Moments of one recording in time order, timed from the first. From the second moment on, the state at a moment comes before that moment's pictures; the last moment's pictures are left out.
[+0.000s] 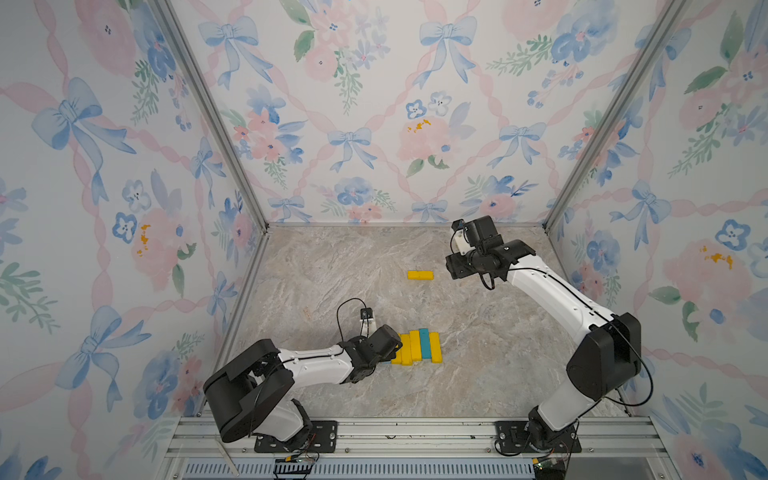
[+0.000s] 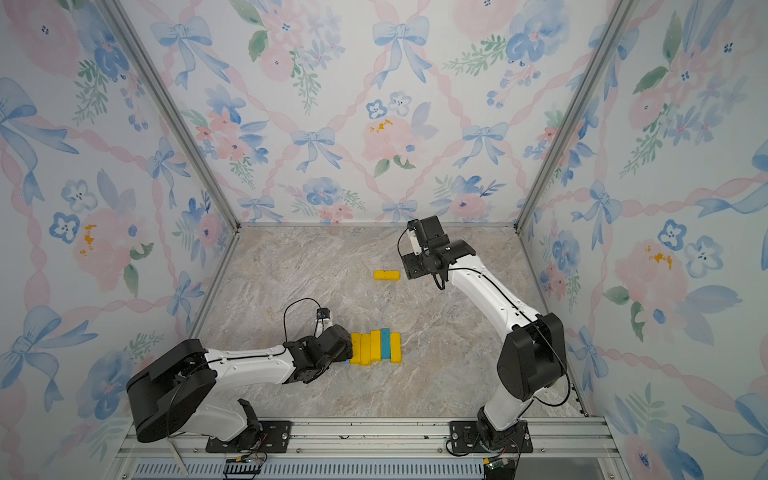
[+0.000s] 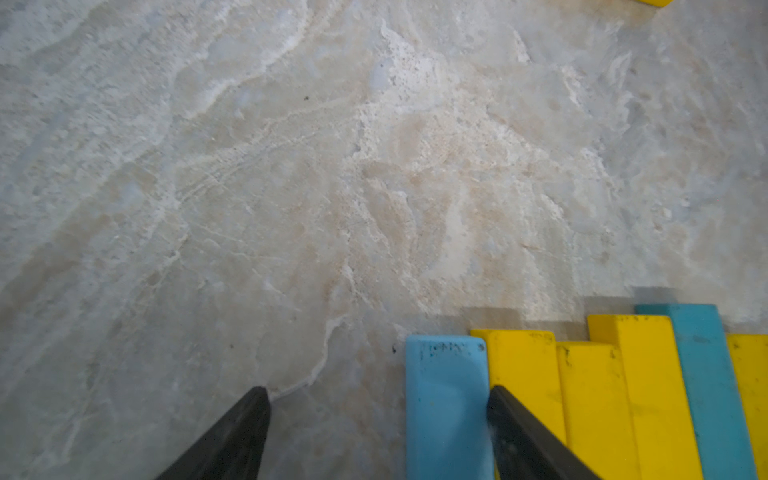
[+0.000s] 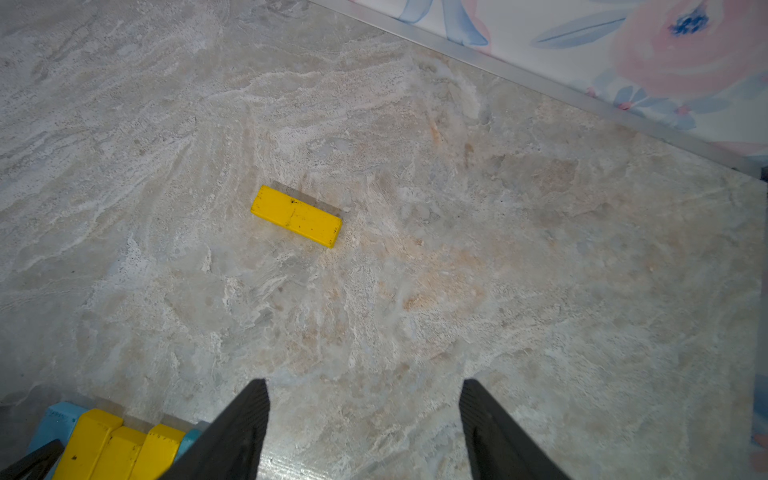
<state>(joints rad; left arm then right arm) -0.93 1.46 0.55 -0.11 -0.48 -0.88 0.45 1.67 1.52 -0.75 0.11 0.02</state>
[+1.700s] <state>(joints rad) -0.72 1.87 1.04 -0.24 -0.46 -0.64 0.46 1.51 1.09 -0.71 0.11 0.25</state>
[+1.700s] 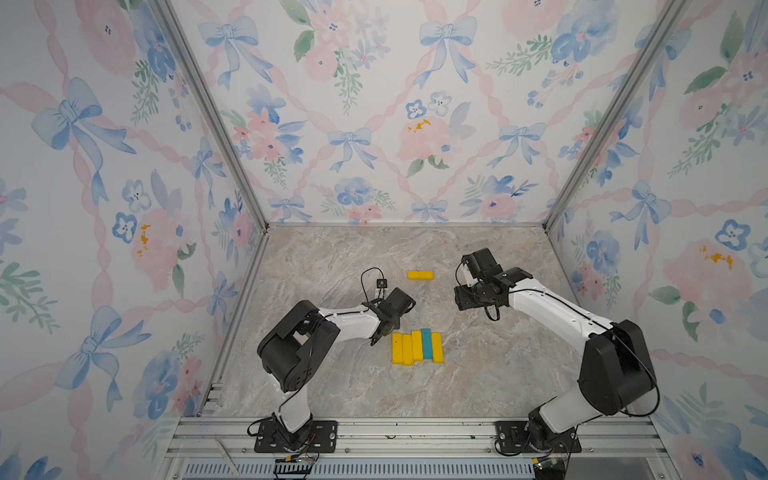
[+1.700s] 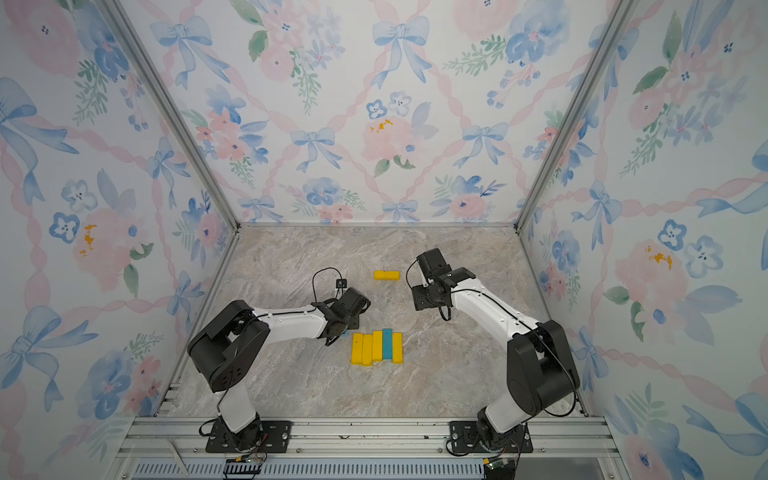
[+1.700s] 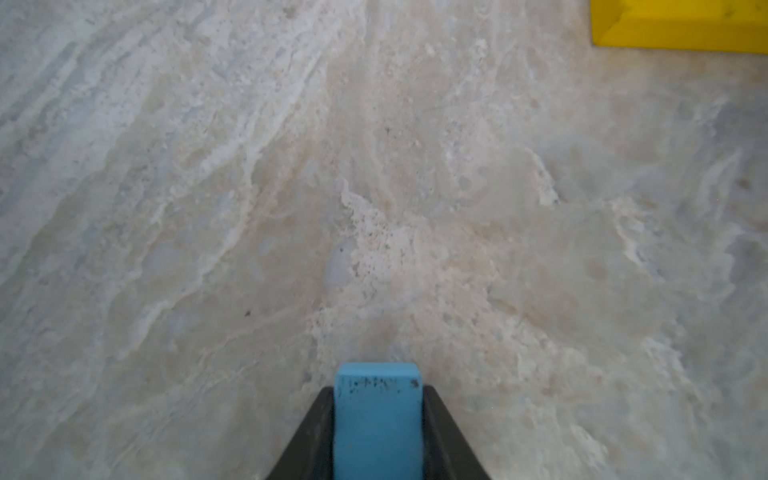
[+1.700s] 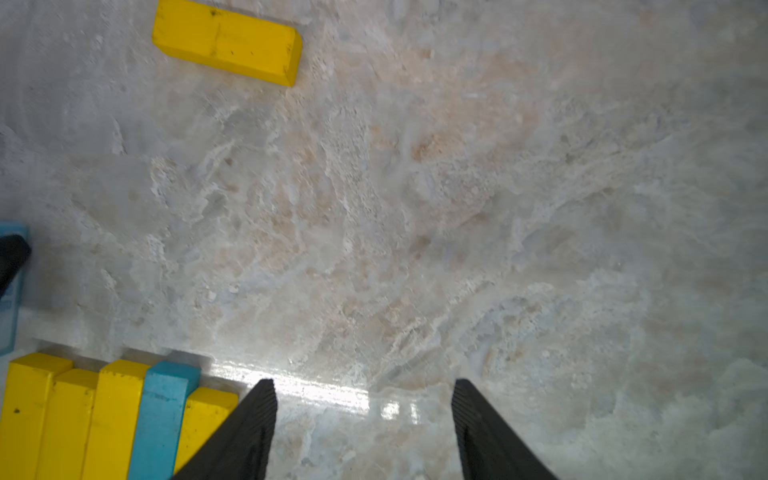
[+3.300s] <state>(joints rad) -0.66 2.15 1.44 -0.24 -0.36 -0.49 0.83 1.58 0.88 -0.55 0.16 0.69</state>
